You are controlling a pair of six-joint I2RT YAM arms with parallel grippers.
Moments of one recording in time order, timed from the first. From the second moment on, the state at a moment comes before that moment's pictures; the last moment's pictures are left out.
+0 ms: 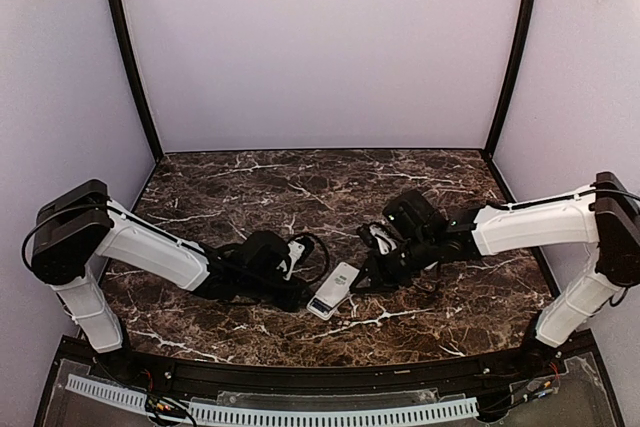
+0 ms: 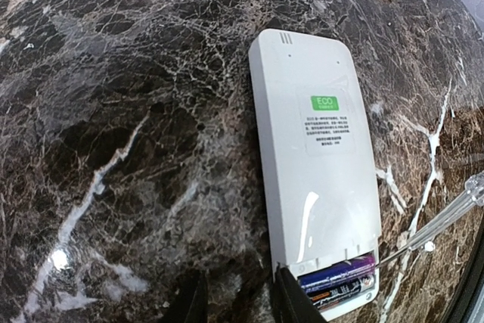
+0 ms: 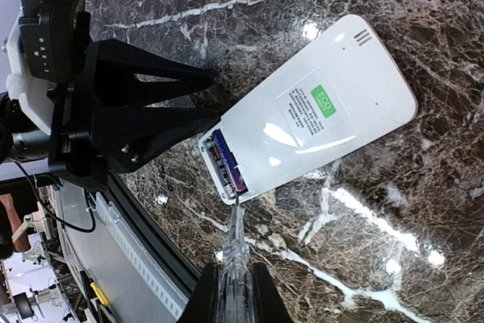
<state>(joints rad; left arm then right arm) -1.02 1.74 0.75 0.15 0.03 -0.43 0.92 1.54 0.87 -0.26 -0.43 0.75</state>
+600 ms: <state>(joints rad) -1.04 1.75 0.75 0.18 0.03 -0.46 0.94 1.45 0.73 -0.10 -0.37 0.82</state>
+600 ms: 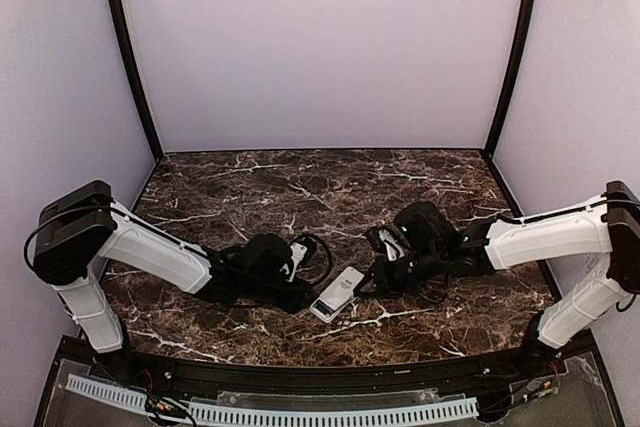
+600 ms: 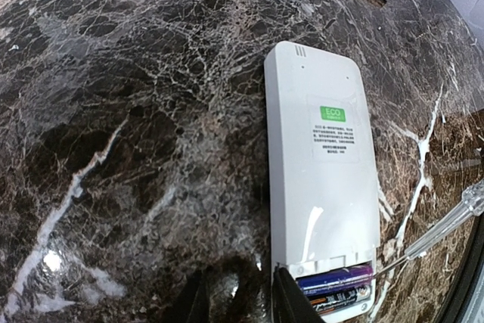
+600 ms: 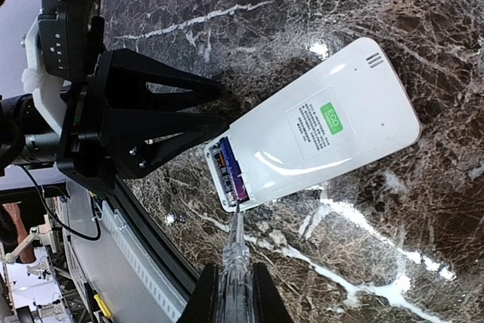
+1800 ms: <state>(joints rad) -1.09 1.78 0.77 0.21 0.12 -0.48 0.95 1.31 0.72 0.07 -0.19 0.78</state>
